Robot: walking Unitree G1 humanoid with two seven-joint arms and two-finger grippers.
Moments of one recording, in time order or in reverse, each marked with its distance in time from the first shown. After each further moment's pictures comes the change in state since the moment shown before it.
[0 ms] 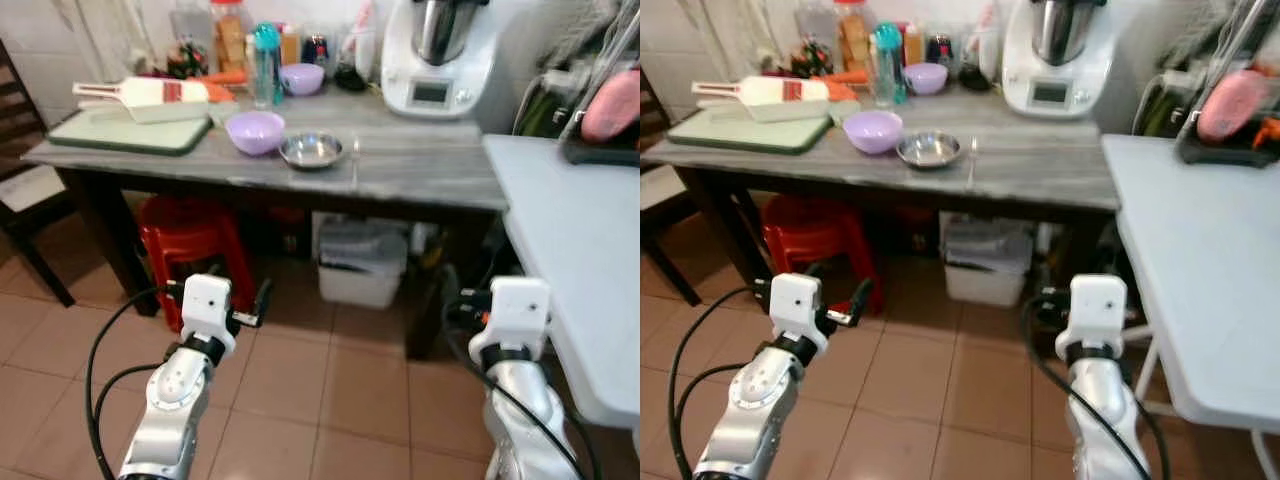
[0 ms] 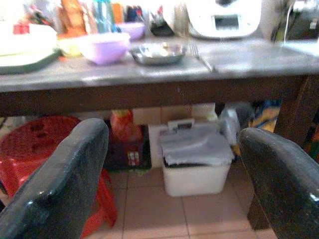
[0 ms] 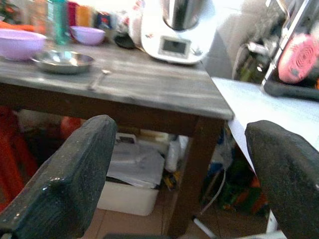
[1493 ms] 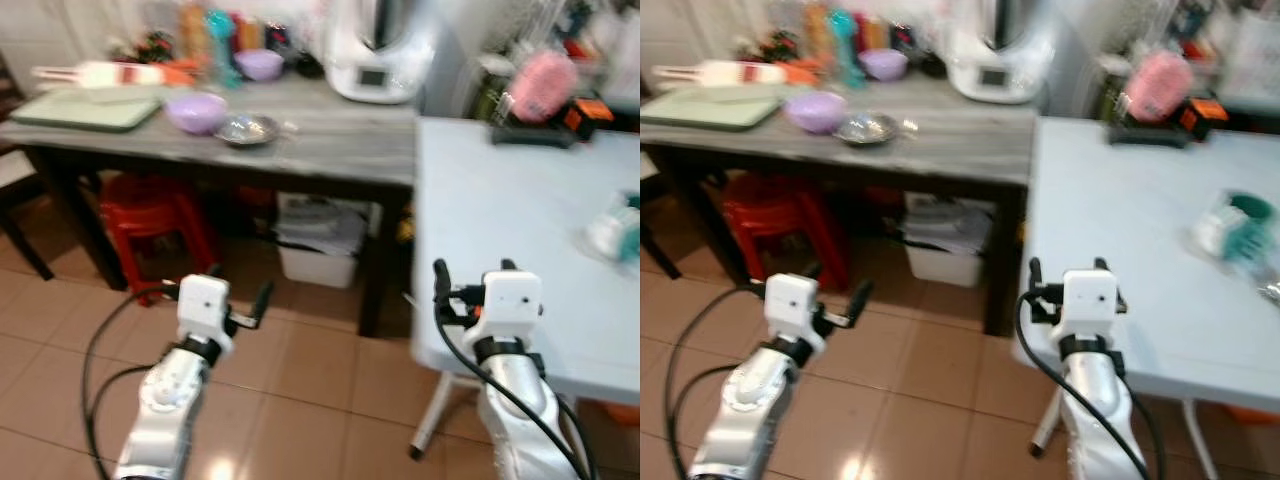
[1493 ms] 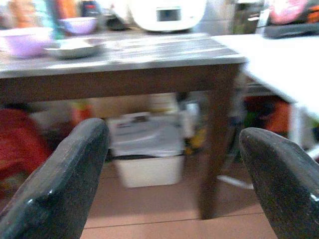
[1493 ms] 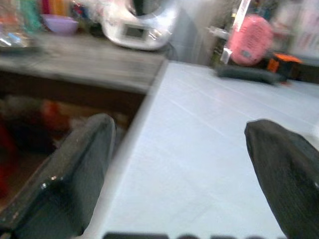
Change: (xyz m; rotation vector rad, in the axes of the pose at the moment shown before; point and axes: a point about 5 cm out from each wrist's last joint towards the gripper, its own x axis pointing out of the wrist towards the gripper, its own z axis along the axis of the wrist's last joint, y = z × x) left arm -0.002 -0.008 -0.002 -0.010 0.001 -0.045; right arm 0.003 0.003 0.002 -0.003 -0.005 0.018
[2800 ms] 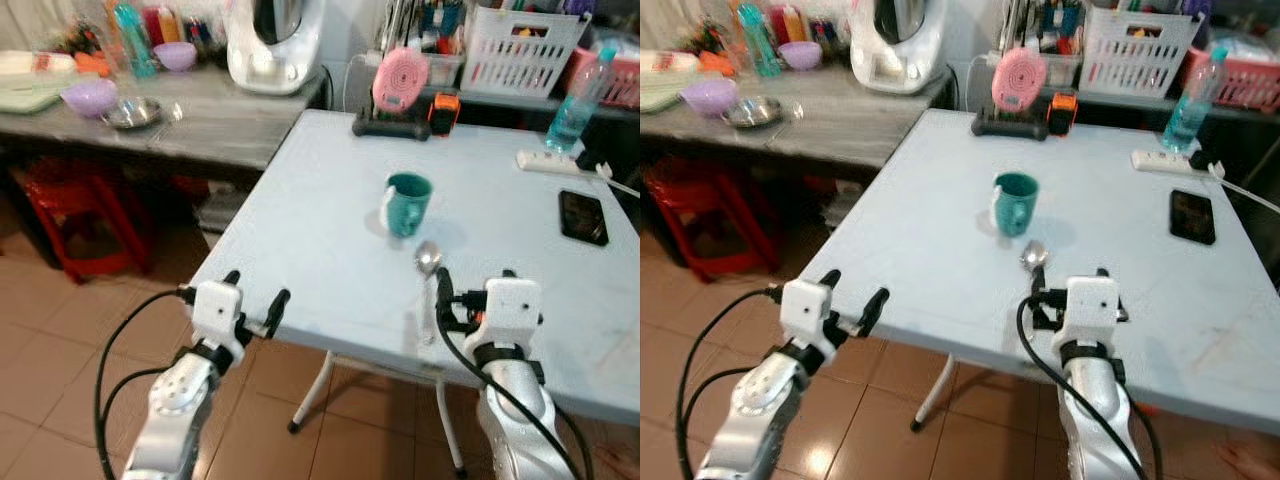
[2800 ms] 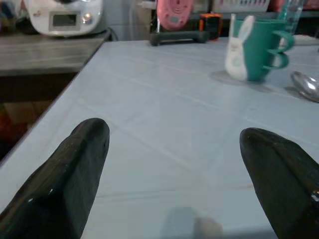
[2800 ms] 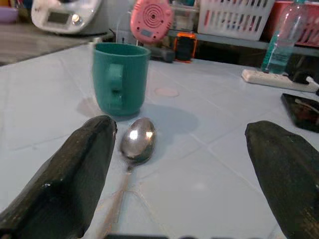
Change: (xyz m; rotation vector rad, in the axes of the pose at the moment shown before) left arm -0.001 -0.005 -0.001 -0.021 0.004 -0.089; right arm 0.003 0.002 -0.006 0.040 0.033 -0.017
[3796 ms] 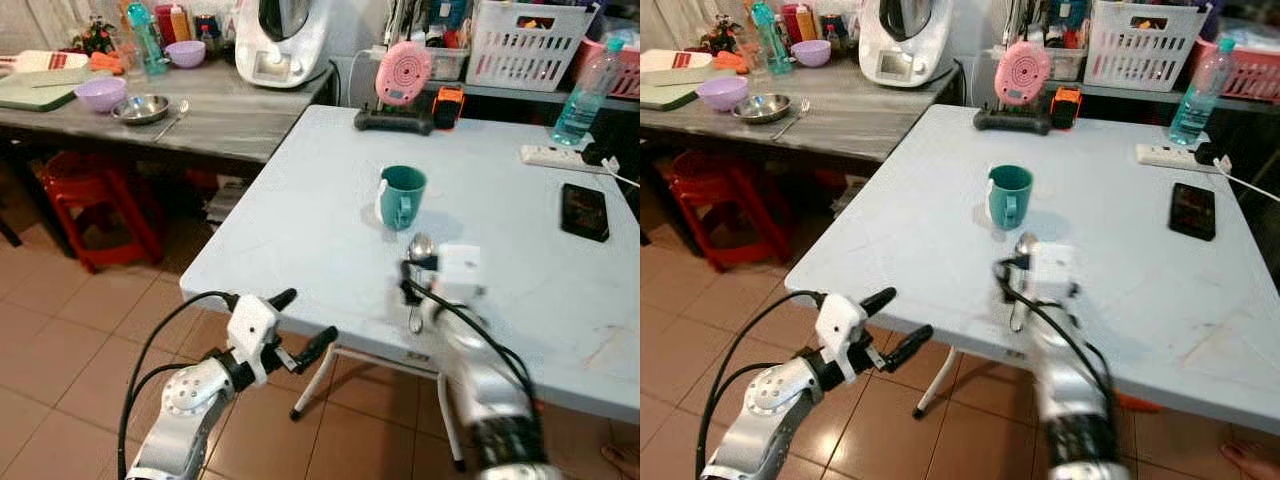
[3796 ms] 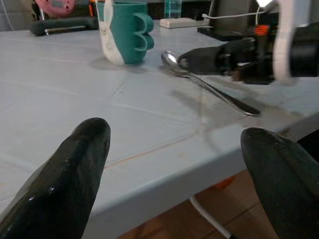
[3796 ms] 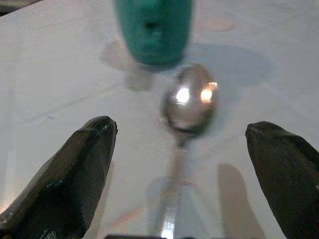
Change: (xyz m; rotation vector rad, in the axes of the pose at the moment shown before) left arm -0.002 -0.032 -0.004 0.005 0.030 -0.423; right arm 0.062 0.045 -0.021 0.100 0.274 0.095
